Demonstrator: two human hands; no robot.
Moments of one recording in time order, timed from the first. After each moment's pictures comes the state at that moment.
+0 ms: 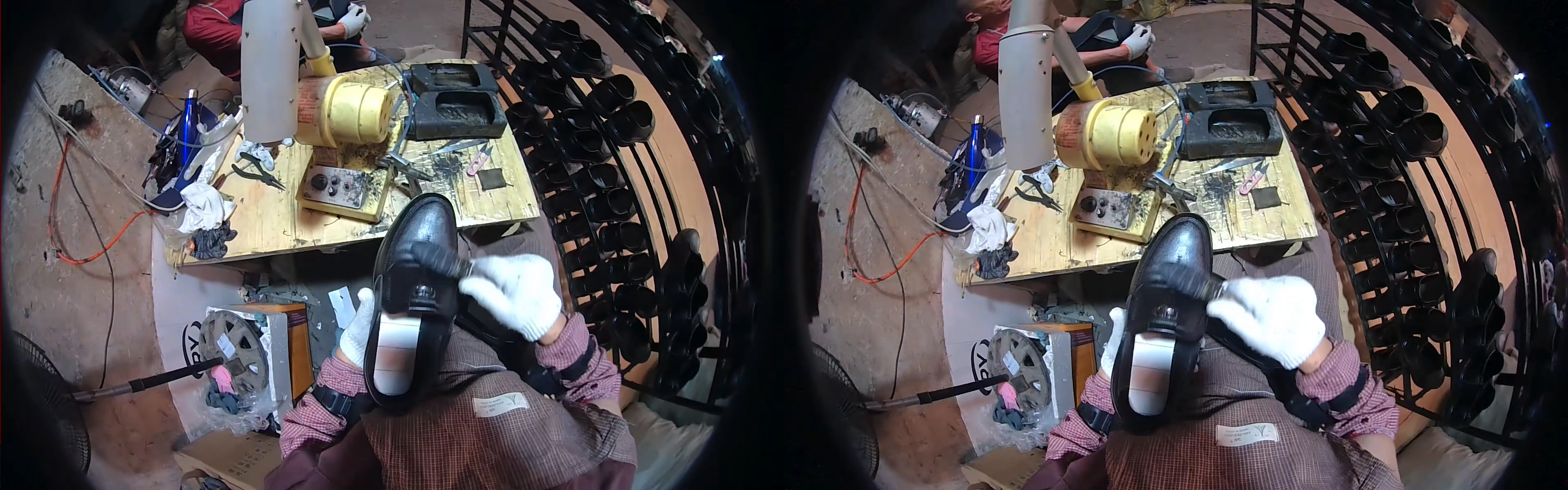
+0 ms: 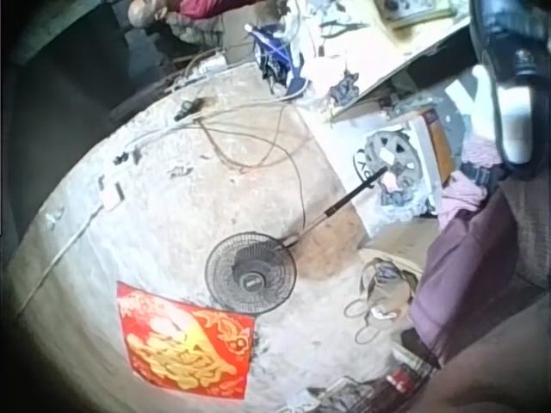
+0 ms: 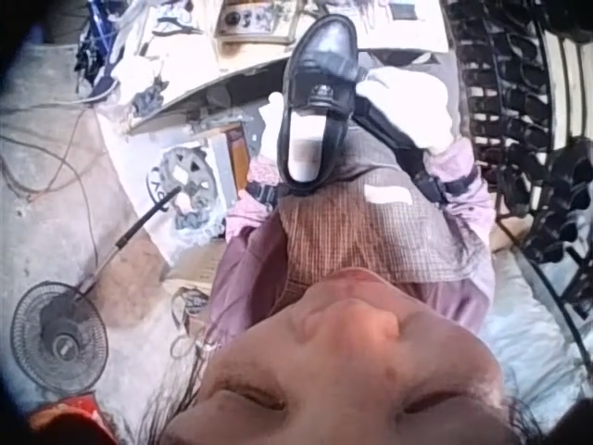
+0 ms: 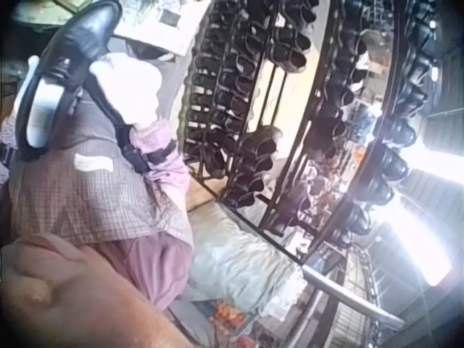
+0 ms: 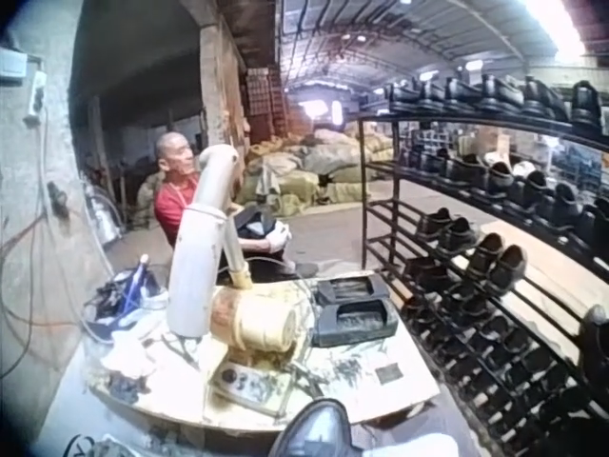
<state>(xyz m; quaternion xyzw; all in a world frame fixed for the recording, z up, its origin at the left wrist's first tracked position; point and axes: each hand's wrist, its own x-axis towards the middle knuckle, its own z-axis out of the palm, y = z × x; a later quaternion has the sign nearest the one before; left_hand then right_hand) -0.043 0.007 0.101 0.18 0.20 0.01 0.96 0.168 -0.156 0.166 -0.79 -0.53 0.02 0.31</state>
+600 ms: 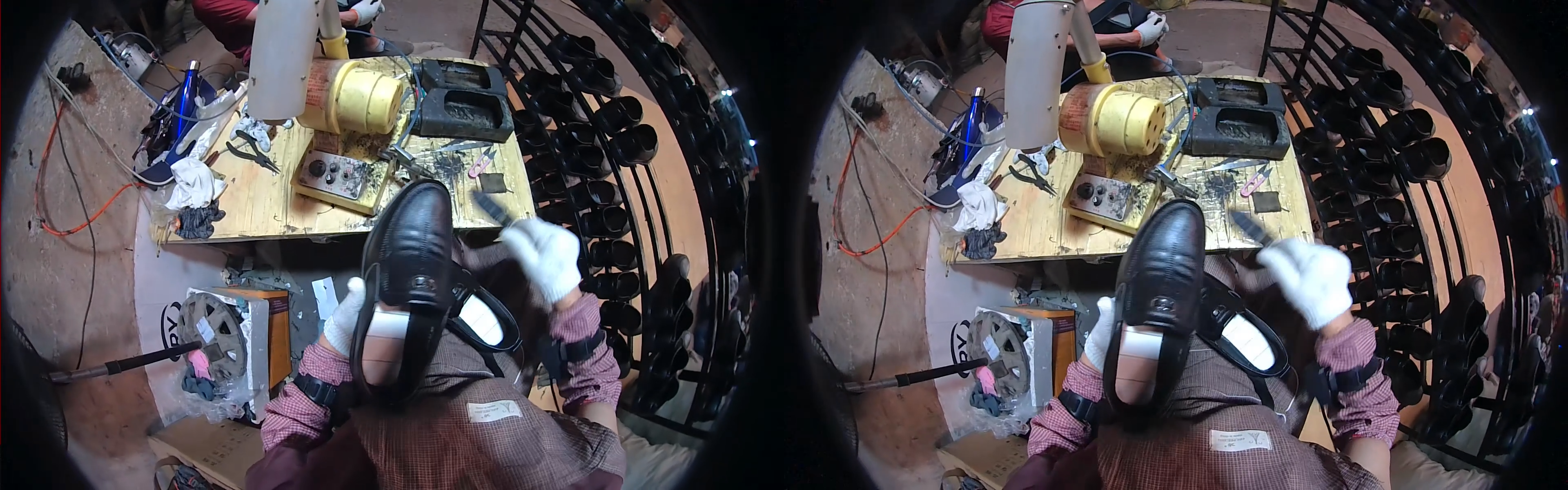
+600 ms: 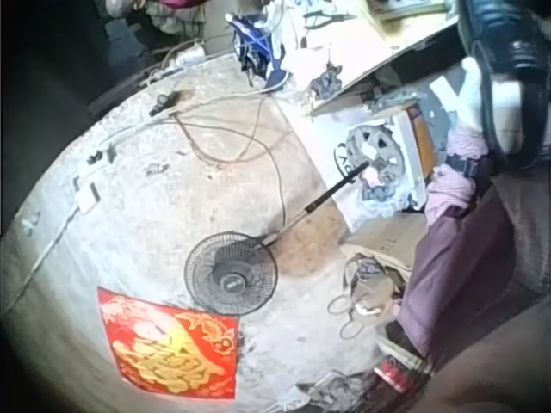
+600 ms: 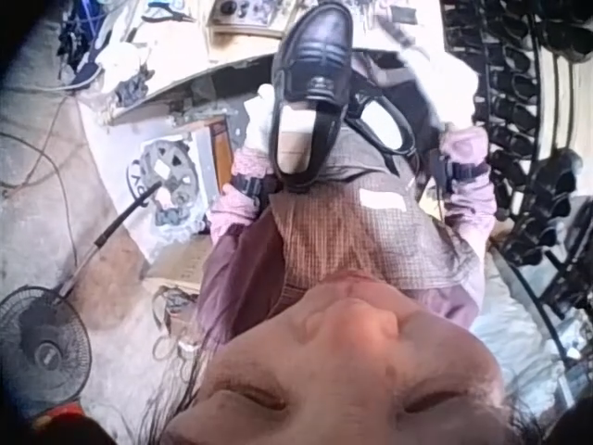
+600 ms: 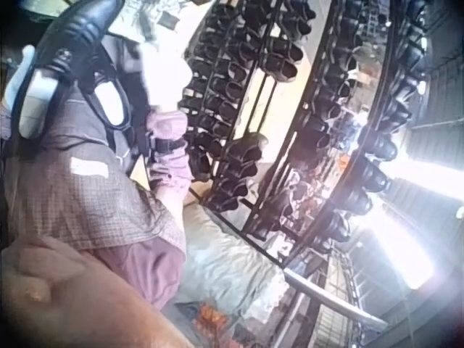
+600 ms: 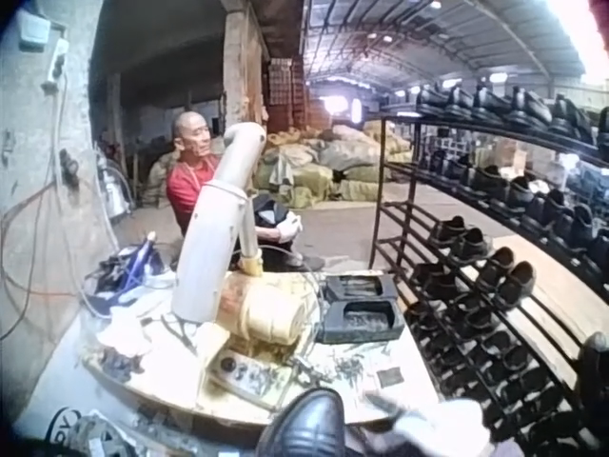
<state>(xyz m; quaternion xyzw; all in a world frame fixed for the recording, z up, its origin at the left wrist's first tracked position) -0.038 0.025 0.081 0.17 0.18 0.04 0.97 0.218 -0.161 0.165 -0.82 -0.51 -0.02 0.27</state>
